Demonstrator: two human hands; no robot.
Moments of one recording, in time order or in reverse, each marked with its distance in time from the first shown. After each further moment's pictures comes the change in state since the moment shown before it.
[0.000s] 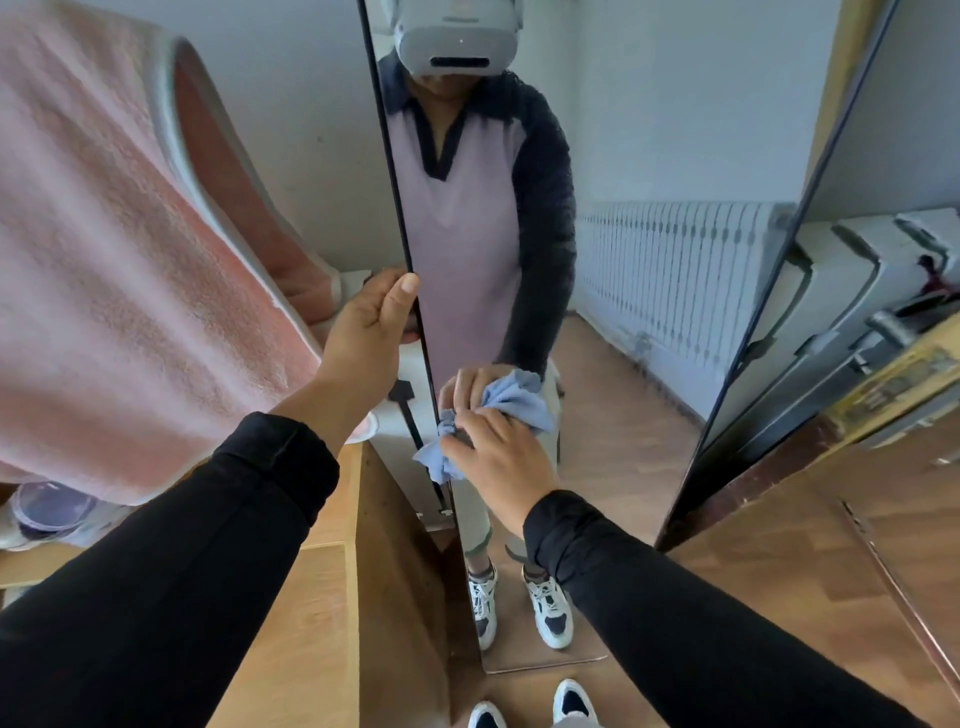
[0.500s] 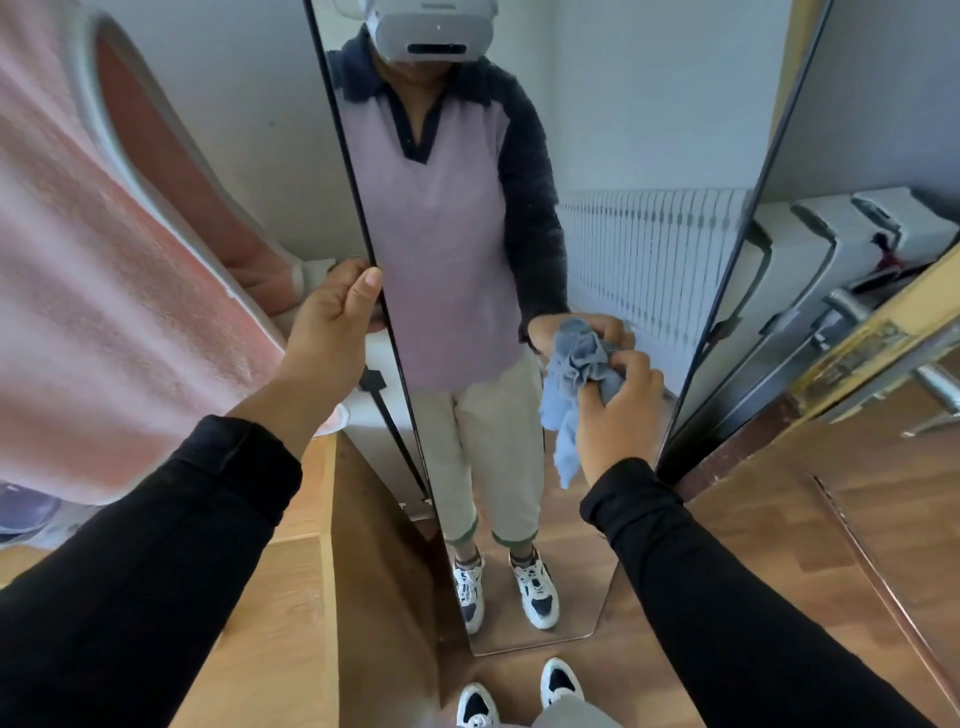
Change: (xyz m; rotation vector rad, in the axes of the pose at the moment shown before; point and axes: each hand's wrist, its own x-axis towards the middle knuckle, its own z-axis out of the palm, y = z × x) left_hand -0.005 0.005 0.005 0.015 0.032 0.016; right_hand -0.034 0.073 -0.069 0.472 0.333 1.157
